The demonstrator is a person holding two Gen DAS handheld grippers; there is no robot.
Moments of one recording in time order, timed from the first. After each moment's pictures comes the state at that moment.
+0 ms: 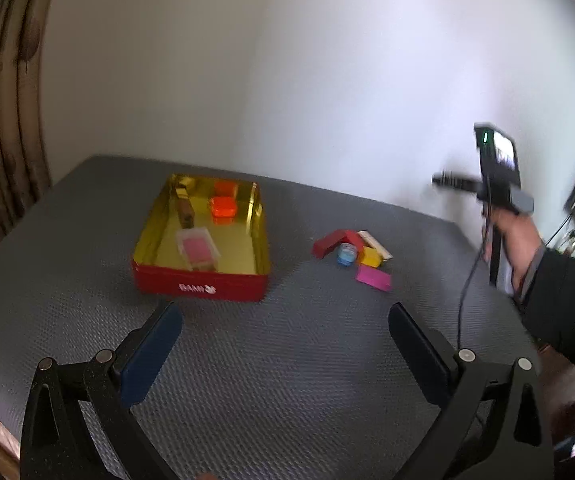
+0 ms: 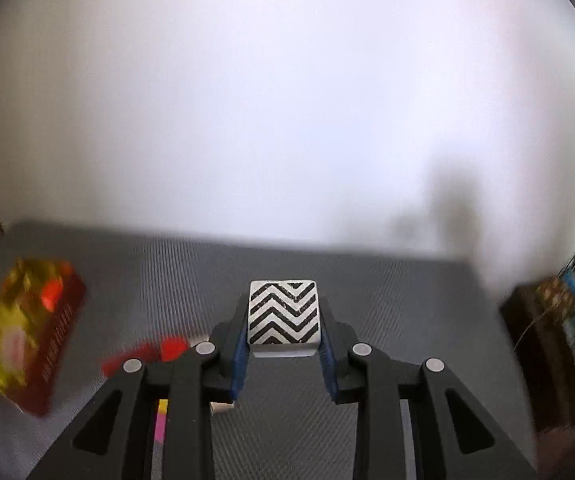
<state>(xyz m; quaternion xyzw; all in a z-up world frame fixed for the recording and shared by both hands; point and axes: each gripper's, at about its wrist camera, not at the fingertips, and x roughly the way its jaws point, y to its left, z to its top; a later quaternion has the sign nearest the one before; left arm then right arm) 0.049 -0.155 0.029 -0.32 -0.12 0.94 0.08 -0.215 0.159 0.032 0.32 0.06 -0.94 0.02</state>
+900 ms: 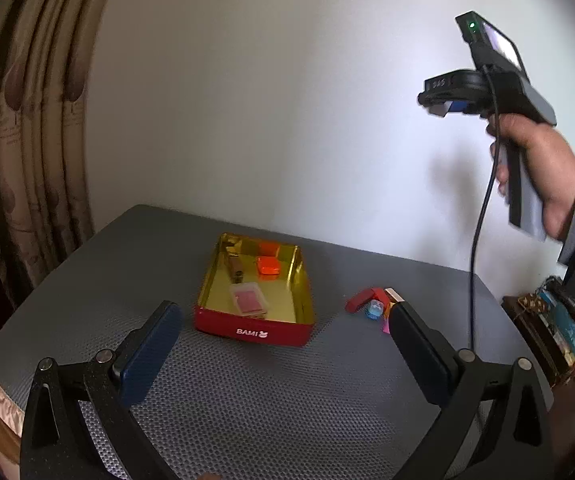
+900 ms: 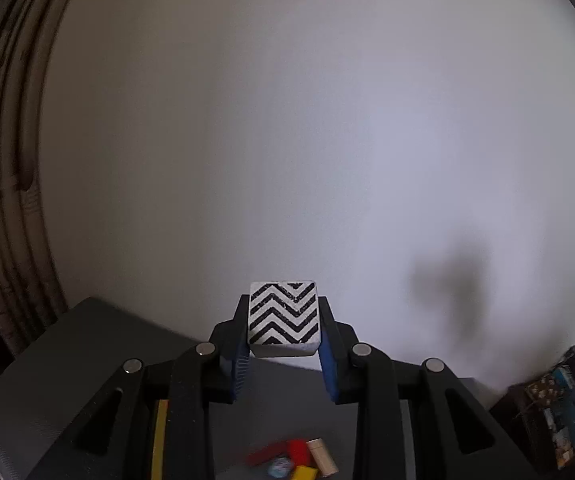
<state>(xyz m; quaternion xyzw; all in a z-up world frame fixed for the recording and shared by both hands) 0.079 -0.203 0.067 -0.24 -0.11 0.96 0.00 -0.157 -0.009 0.205 0.19 0.10 -0.97 0.10</state>
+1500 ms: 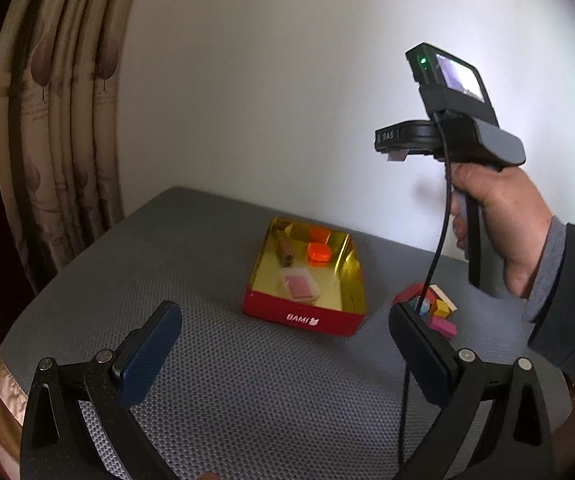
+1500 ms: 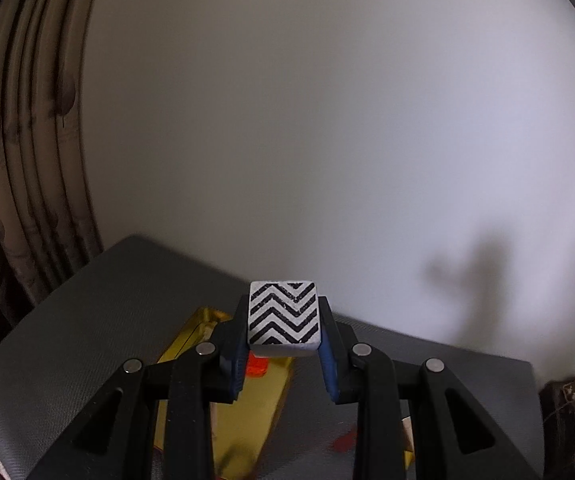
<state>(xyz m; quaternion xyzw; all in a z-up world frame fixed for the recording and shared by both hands) 0.066 -0.254 0.032 -0.27 -0.12 0.95 -0.05 -0.171 -0.129 0.081 0.27 0.14 -0.94 0.17</state>
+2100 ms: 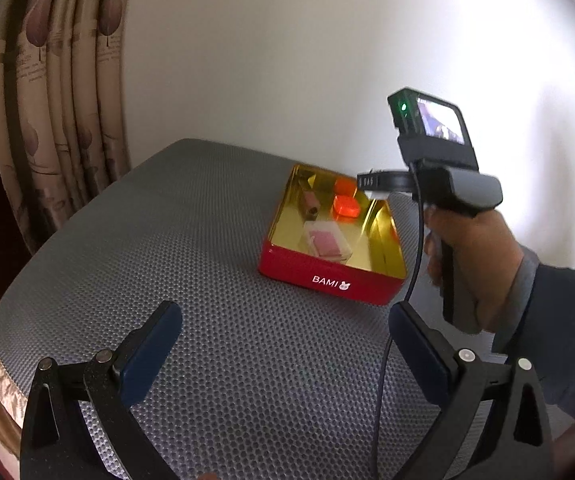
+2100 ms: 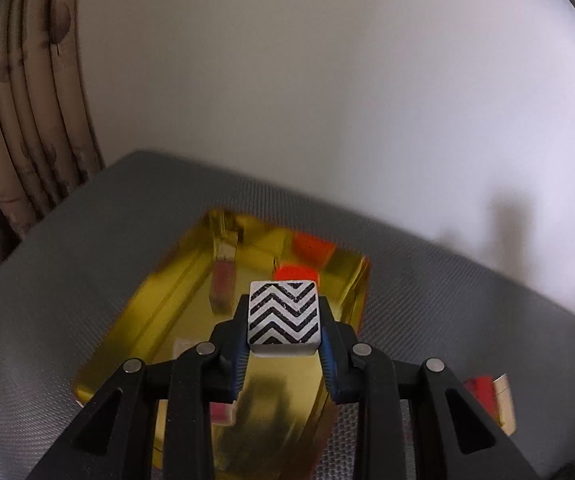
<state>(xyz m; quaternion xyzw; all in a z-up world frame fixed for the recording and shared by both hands) 0.026 -0.253 -0.025 -0.34 -0.12 0.93 -0.07 -0.205 -0.099 -0.078 0.39 0.13 -0.89 0.20</state>
